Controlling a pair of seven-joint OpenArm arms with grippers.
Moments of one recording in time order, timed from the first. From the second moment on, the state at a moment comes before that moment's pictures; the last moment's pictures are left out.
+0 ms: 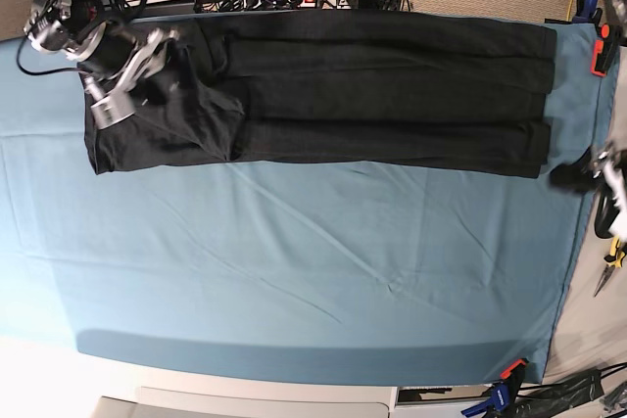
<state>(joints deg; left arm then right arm) -12.5 -45.2 -11.3 57.8 -81.4 -42.8 81.3 -22.7 14.7 34.1 115.0 51.7 39.8 -67.1</state>
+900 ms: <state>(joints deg) 2.5 -37.2 -11.9 58.3 -86.6 -42.0 79.8 -18.7 10.4 38.5 115.0 50.9 39.8 -67.0</state>
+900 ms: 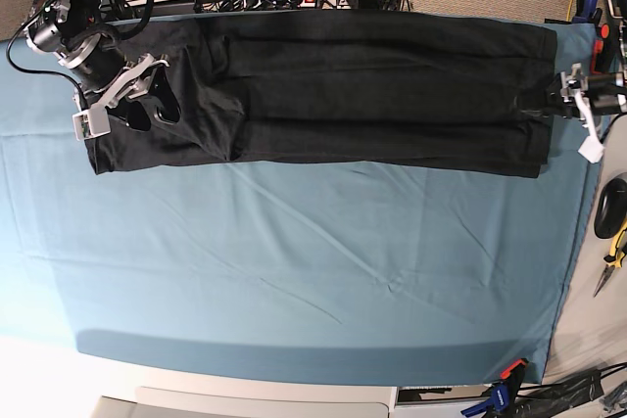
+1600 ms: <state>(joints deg) 1.7 -32.0 -18.6 58.2 -84.6 -43.1 78.3 -18.7 10.3 38.5 115.0 50.9 39.8 -67.0</state>
